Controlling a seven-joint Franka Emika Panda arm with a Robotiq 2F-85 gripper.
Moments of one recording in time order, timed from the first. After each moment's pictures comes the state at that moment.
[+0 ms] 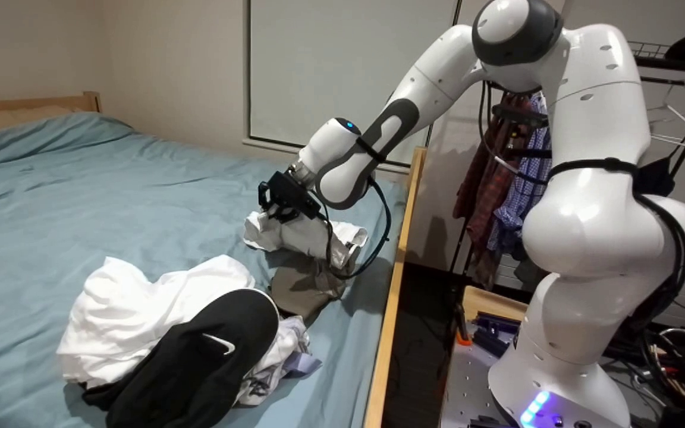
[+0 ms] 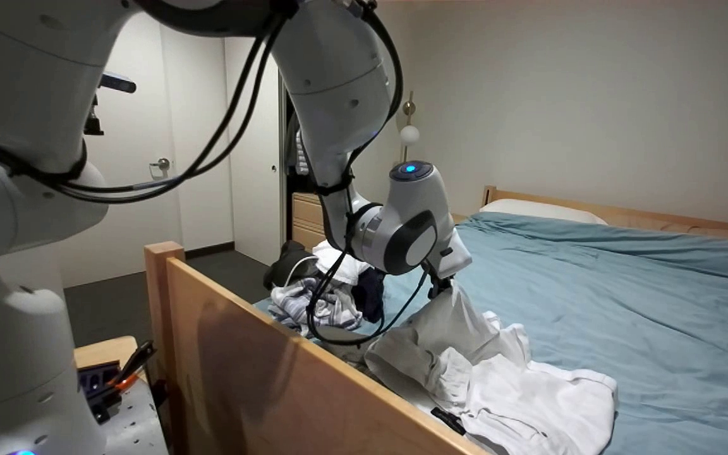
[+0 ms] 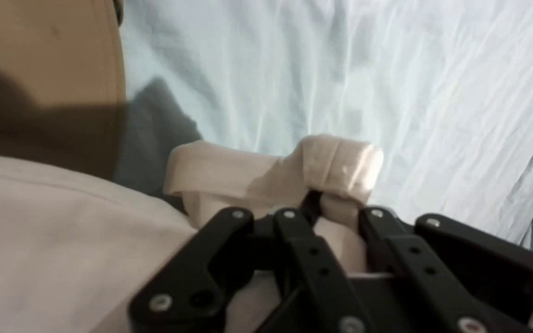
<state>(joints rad) -0.90 0.58 0.62 -2.17 -0.51 3.21 1.28</state>
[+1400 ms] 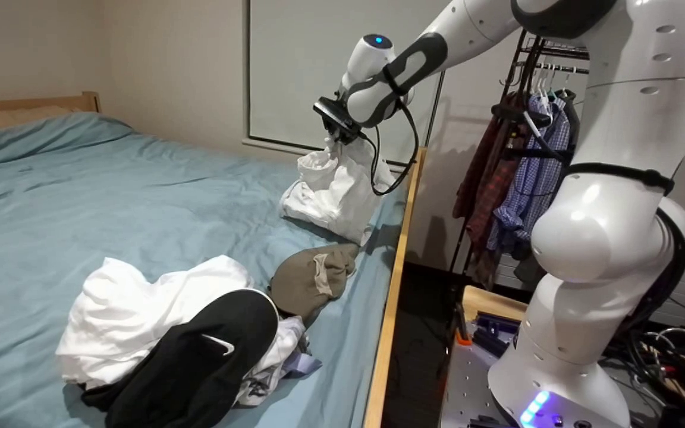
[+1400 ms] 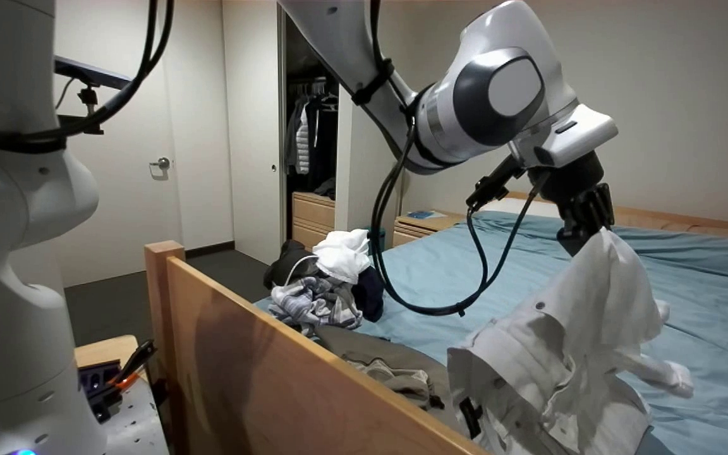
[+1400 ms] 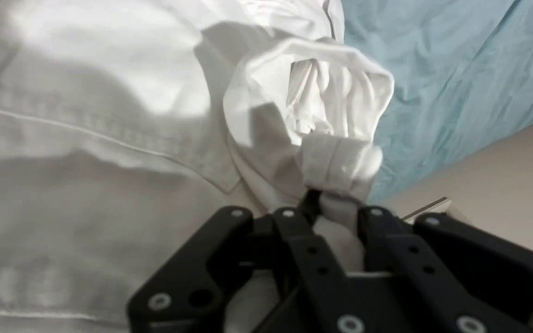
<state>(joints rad) -0.67 0.23 0.11 -1.99 -0.43 2.83 1.37</state>
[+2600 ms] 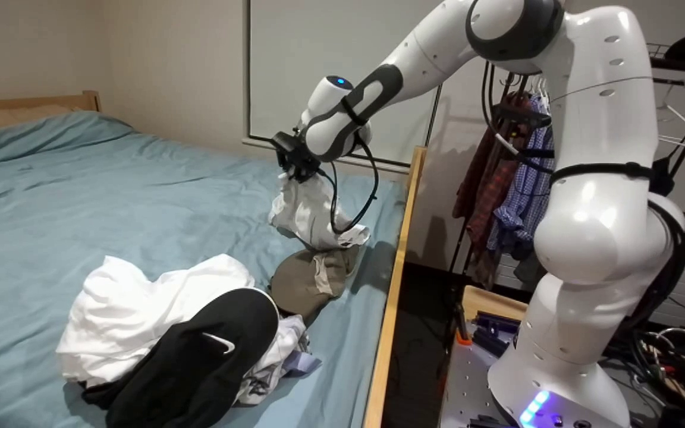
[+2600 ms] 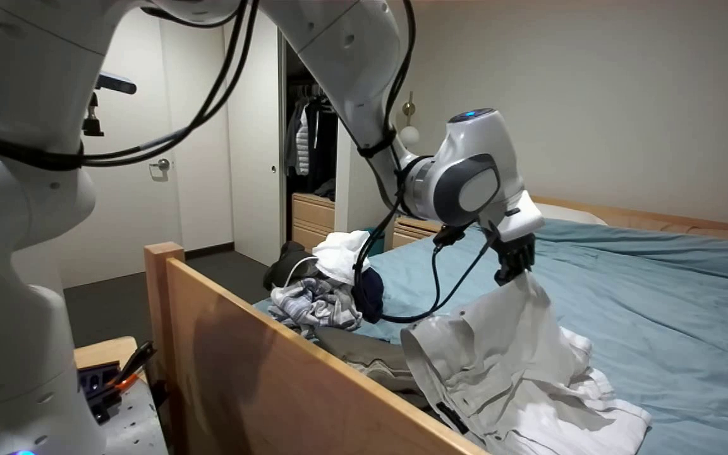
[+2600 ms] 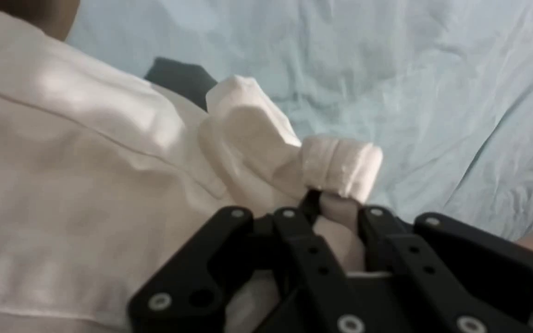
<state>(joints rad) -0.64 0.46 0.26 -1.94 -0.25 2.93 1.29</state>
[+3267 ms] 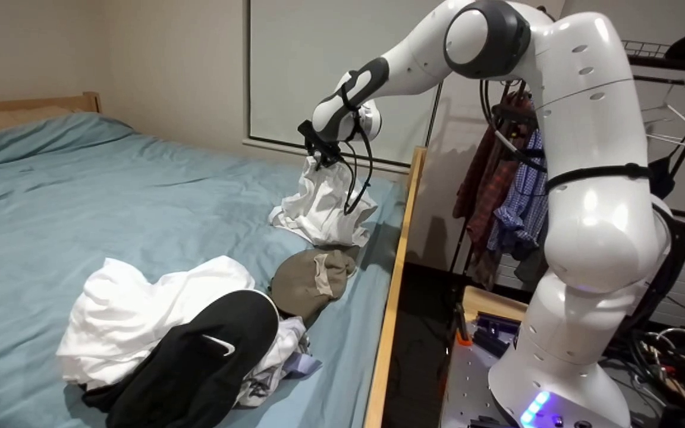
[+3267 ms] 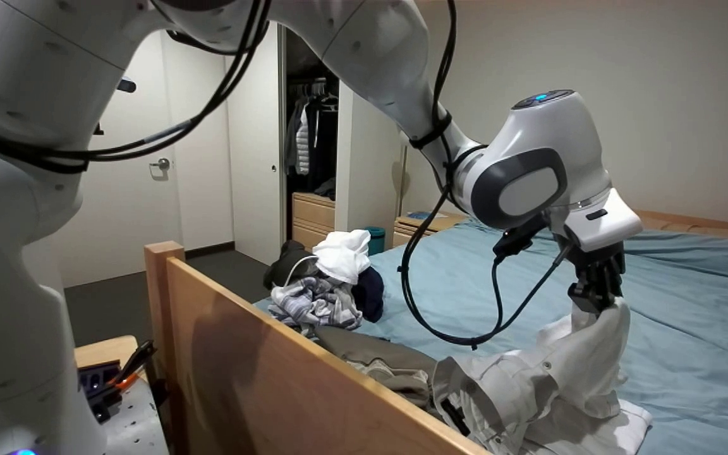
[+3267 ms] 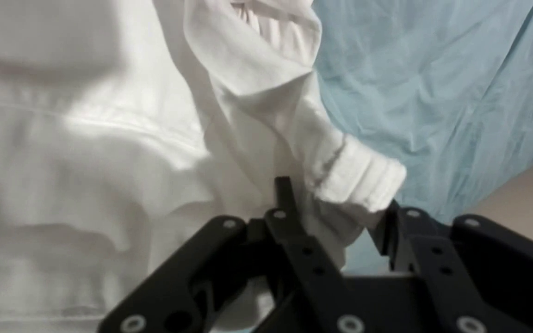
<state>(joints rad) -0.45 0.53 -0.08 -1.76 0.13 2.88 1.01</state>
